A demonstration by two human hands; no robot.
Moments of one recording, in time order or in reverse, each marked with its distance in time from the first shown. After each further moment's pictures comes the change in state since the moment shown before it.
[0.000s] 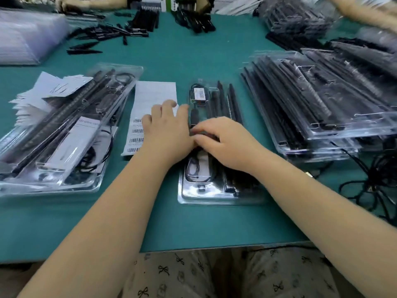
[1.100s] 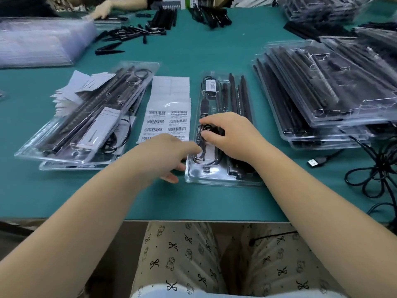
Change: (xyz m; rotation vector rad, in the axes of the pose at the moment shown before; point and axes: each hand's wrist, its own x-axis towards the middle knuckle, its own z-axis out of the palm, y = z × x) left_hand -0.083 0.004 -0.059 -0.836 -0.481 -0.491; right_hand -0.012 0.004 0.008 0.004 -0.021 0.120
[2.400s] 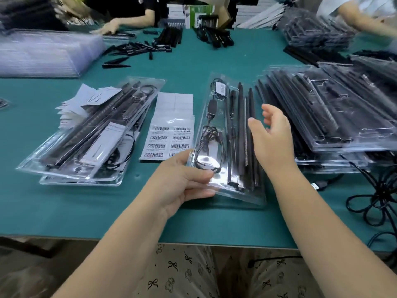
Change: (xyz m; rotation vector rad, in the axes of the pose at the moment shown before) left_hand 0.011 -0.016 0.024 -0.760 -0.174 0.057; right_hand -0.011 0.004 -0.028 0.468 0.563 0.389
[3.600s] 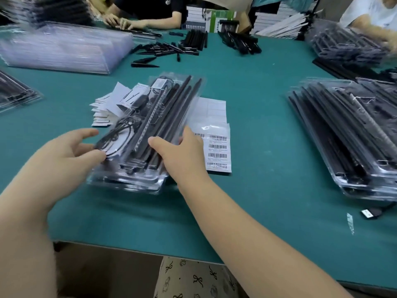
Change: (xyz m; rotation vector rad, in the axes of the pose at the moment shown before) left_hand -0.038 0.056 -0.224 0.816 0.666 0.382; right_hand -0.062 -0.089 0.175 0.341 -0.504 0.212
